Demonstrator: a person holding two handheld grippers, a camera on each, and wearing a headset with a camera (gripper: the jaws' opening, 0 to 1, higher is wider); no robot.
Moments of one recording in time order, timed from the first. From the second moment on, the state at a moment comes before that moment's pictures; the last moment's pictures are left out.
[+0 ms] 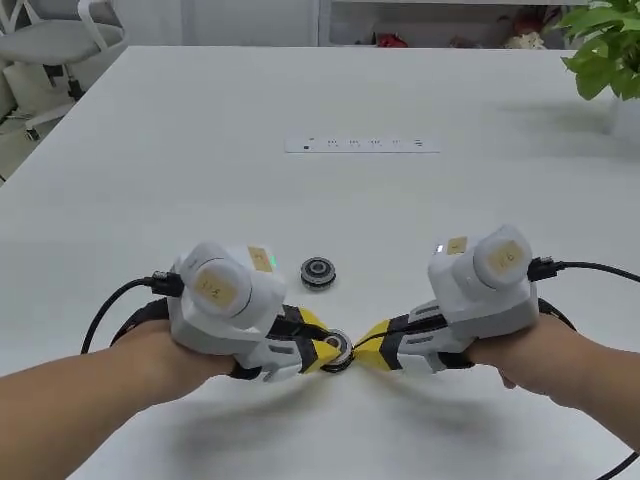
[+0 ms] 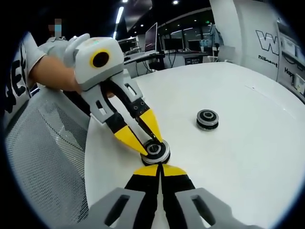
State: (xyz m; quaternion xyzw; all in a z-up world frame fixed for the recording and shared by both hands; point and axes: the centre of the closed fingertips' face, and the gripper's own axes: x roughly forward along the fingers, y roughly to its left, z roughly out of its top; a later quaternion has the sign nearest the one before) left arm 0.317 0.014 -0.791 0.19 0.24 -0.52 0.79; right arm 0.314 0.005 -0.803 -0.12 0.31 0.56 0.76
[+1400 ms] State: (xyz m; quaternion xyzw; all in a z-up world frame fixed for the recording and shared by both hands) left arm 0.316 0.014 -0.792 0.20 0.24 -0.52 0.80; right arm 0.316 0.013 -0.790 -0.02 0.32 0.54 0.77
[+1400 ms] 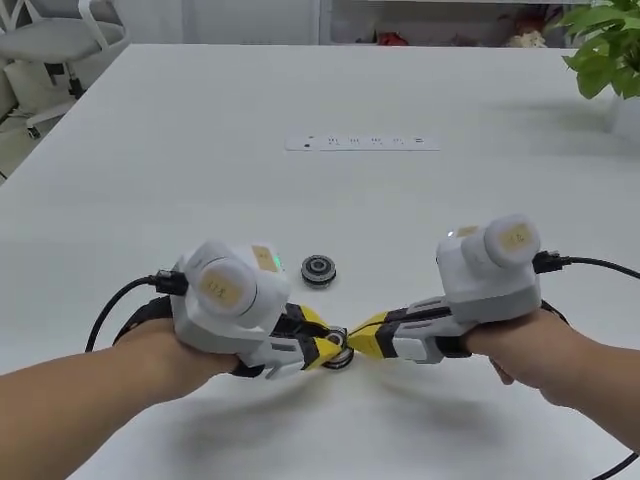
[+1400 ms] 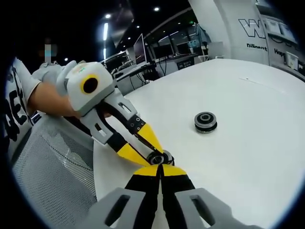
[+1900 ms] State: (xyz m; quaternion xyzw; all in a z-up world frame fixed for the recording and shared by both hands) left arm 0.315 0.014 -0.792 0.20 0.24 -0.52 0.80; right arm 0.312 0.020 -0.786 -0.03 0.31 0.56 0.77
